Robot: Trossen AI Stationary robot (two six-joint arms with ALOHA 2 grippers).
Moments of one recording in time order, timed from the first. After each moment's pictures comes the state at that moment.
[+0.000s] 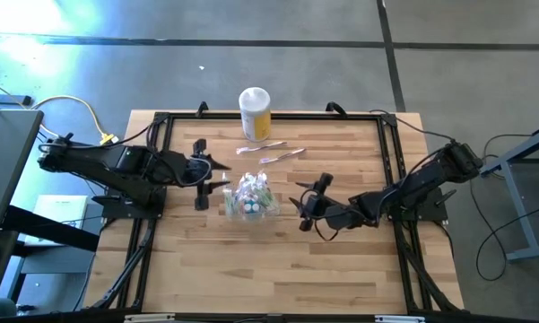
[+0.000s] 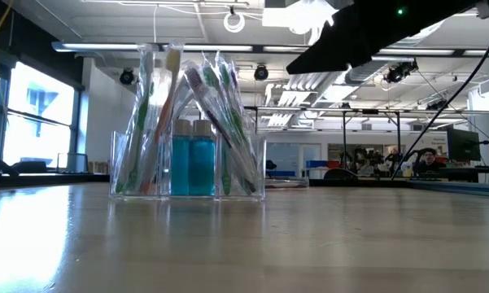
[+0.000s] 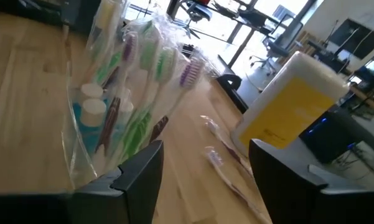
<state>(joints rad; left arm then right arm) -0.21 0.97 1.09 -0.57 -0.35 0.02 0.39 1.48 0.73 0.34 0.90 -0.09</state>
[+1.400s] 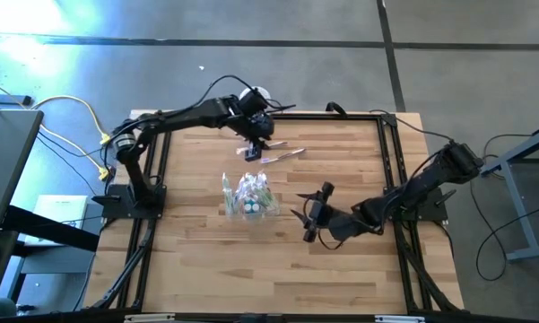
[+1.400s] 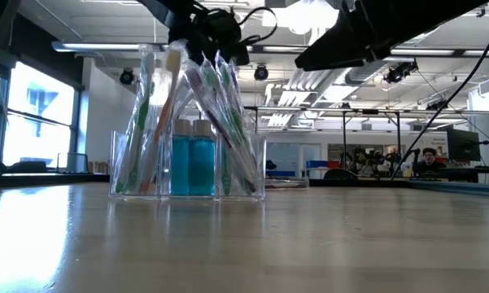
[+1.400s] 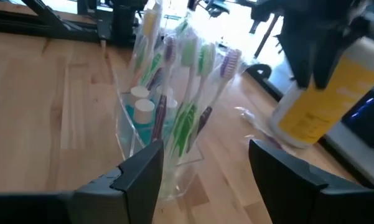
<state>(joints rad) 0.48 1.75 1.53 -0.69 0.27 0.42 0.45 1.48 0.73 0.28 0.85 0.15</state>
